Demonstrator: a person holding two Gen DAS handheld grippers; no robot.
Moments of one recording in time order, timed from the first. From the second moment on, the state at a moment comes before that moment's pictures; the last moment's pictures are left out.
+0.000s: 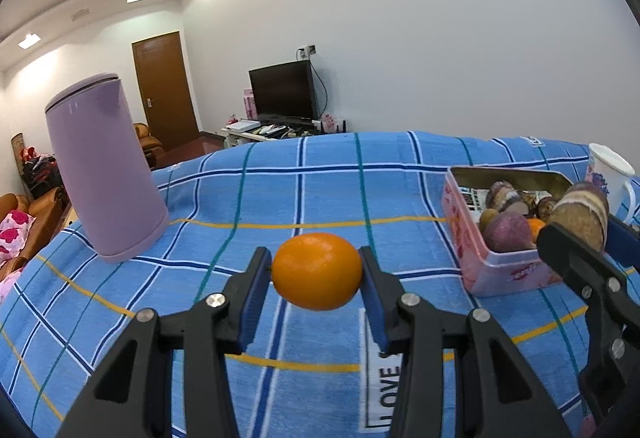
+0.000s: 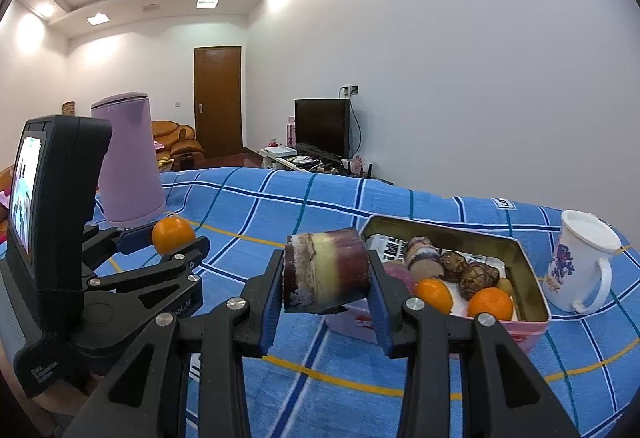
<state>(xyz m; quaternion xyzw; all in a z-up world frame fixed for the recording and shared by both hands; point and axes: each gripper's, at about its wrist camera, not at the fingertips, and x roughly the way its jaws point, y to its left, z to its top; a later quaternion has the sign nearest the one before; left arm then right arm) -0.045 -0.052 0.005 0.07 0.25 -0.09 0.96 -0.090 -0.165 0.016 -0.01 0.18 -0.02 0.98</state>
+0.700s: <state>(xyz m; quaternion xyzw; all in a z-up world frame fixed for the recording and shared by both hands) -0.057 -0.090 0.006 0.08 0.25 -0.13 0.96 -0.105 -0.197 0.016 -0.01 0.19 -0.05 0.98</state>
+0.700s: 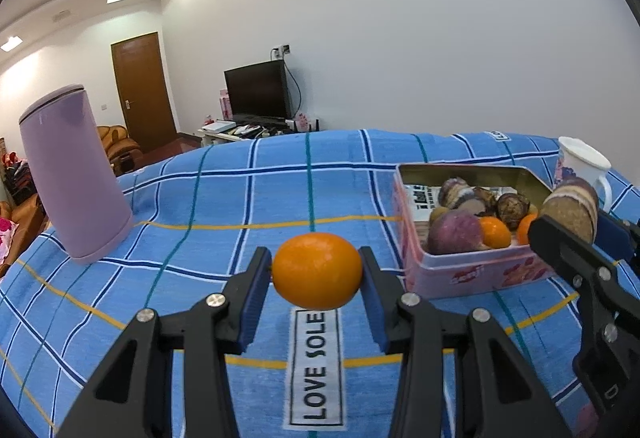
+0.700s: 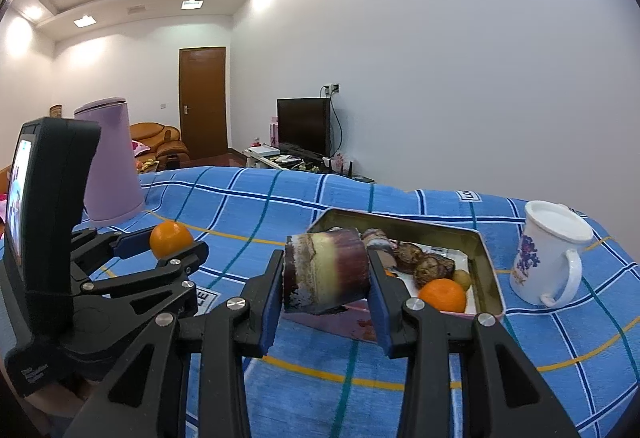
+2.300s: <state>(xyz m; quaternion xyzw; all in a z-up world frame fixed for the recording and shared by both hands) -0.026 -0.198 0.041 0.05 0.25 -0.22 0.94 -0.084 -0.308 0.033 0.05 0.25 -0.14 0.96</state>
